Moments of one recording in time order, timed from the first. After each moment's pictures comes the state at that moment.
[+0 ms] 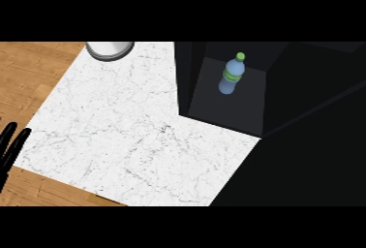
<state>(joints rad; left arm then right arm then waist) 0.28 0.78 -0.11 -1.82 1.01 -0.29 -0.46 0.34 -0.48 0.60 -2.45 -0.07 0.56 0.07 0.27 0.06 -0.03</state>
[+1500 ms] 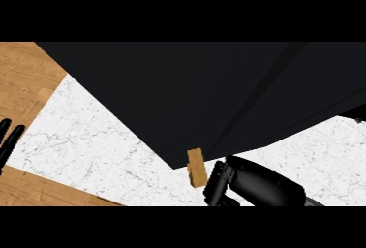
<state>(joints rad) 0.26 0.79 -0.08 -1.77 1.04 -0.33 -0.45 -0.25 -0.20 0.47 -2.01 -0.22 0.45 0.44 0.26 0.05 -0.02</state>
